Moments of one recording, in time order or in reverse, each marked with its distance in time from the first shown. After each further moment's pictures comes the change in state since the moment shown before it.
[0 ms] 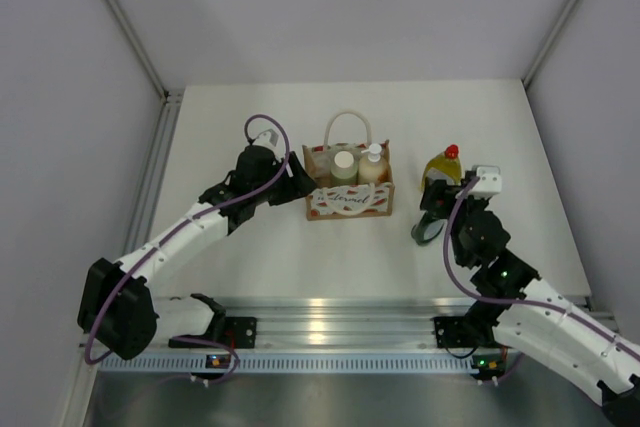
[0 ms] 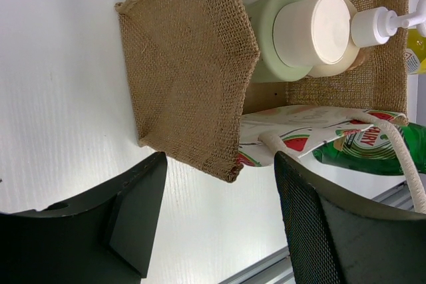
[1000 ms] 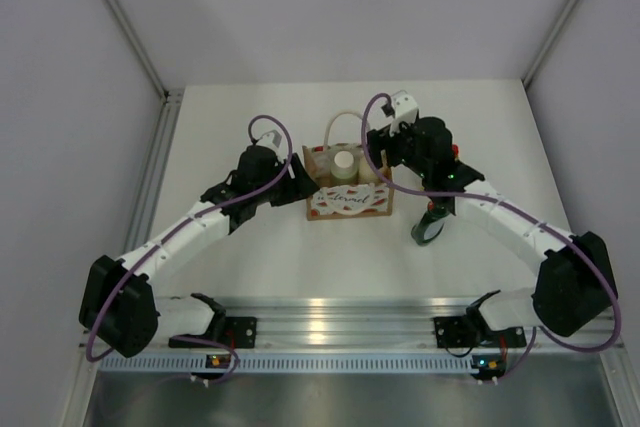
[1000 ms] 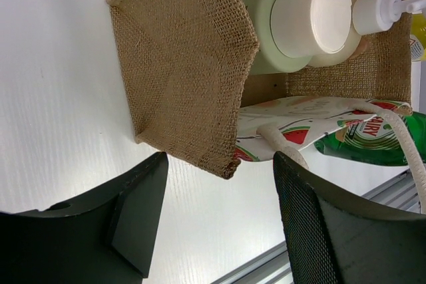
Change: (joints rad) left arm -0.001 0.014 0.000 0.000 0.030 0.015; right arm -0.171 0.797 0.591 -0.048 -0.694 -0.199
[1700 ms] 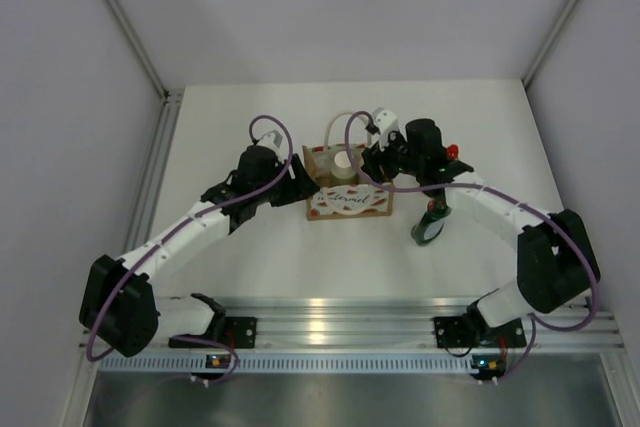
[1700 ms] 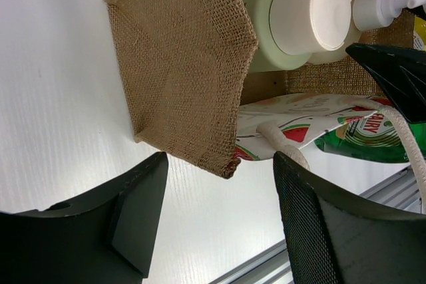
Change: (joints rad) left arm 0.000 0.003 0.000 0.000 0.011 0.011; right arm -0.090 0.124 0.000 -0.072 -0.316 -0.201
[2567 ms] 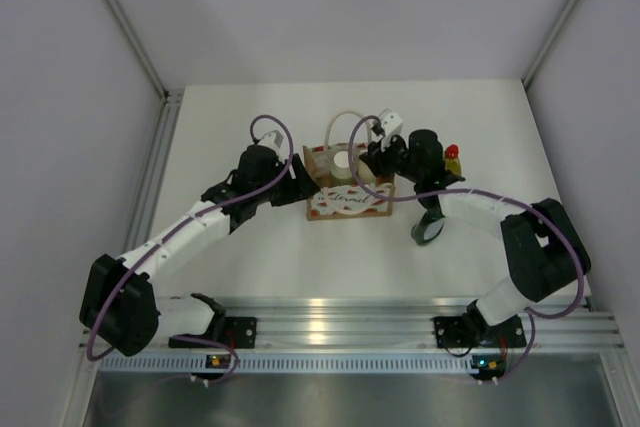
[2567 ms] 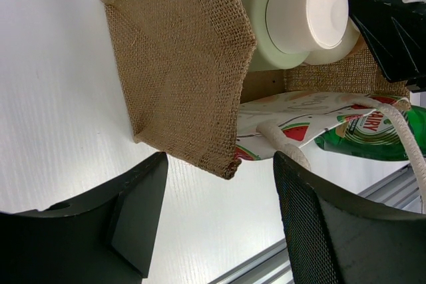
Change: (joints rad) left arm 0.000 0.004 0.004 0.000 0.008 0.007; right arm -0.014 0.078 -0.129 0.406 -0.019 0.093
